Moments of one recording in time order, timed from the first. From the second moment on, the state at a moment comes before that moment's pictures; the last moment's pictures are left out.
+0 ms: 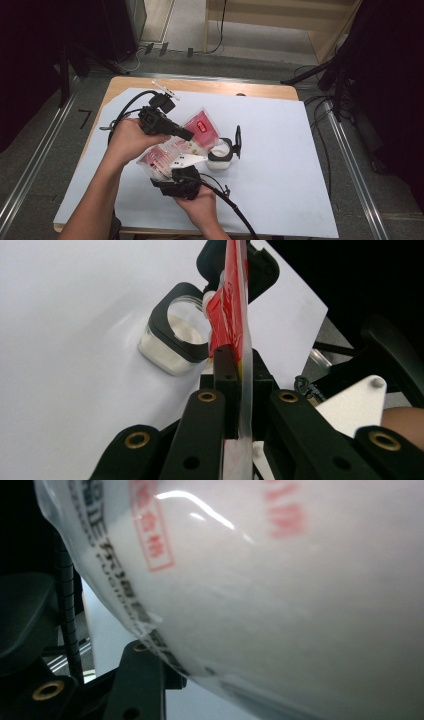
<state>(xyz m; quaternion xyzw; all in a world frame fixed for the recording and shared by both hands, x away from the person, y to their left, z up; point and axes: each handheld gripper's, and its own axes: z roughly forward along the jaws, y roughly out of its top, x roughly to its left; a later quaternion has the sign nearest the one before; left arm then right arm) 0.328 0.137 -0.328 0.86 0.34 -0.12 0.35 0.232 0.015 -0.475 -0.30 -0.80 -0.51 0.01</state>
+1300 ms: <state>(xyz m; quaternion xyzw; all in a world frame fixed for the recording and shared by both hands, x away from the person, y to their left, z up) 0.317 0.180 -0.316 0.84 0.32 -0.12 0.41 0.250 -0.014 -0.483 -0.35 -0.78 -0.52 -0.03</state>
